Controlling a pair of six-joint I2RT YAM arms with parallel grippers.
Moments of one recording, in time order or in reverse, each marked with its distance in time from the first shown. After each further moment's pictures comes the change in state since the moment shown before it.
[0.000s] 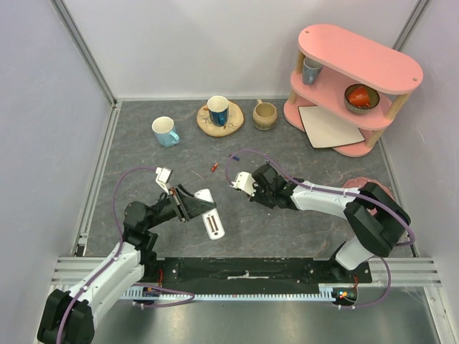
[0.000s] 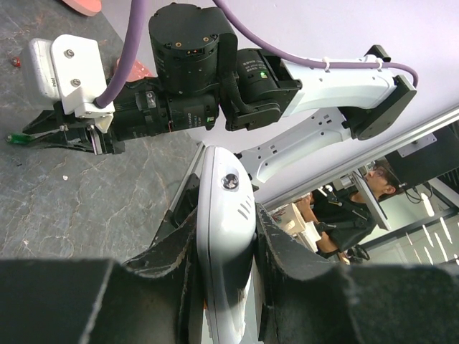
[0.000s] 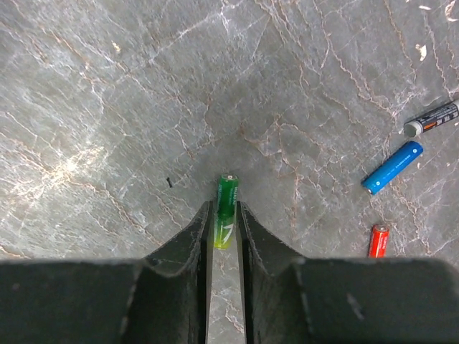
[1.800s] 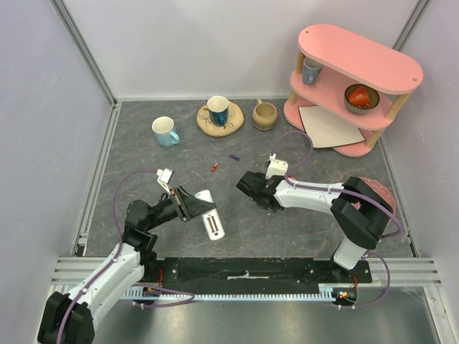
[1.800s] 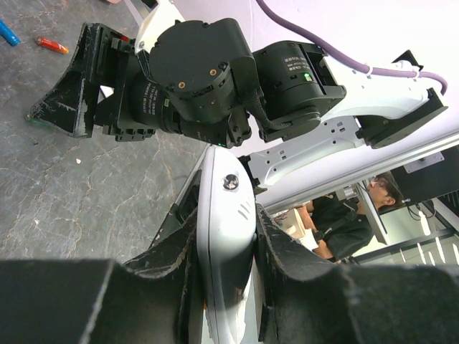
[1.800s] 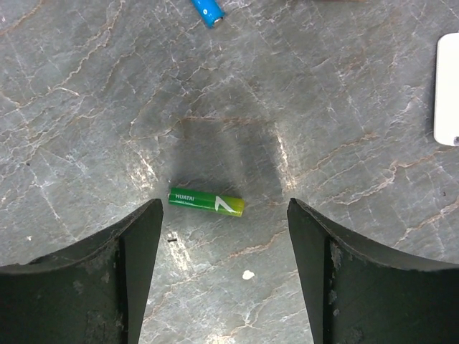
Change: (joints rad) left arm 0.000 -0.026 -0.004 -0.107 -0.027 -0.001; right arm 0.125 0.117 0.185 -0.401 0.591 1.643
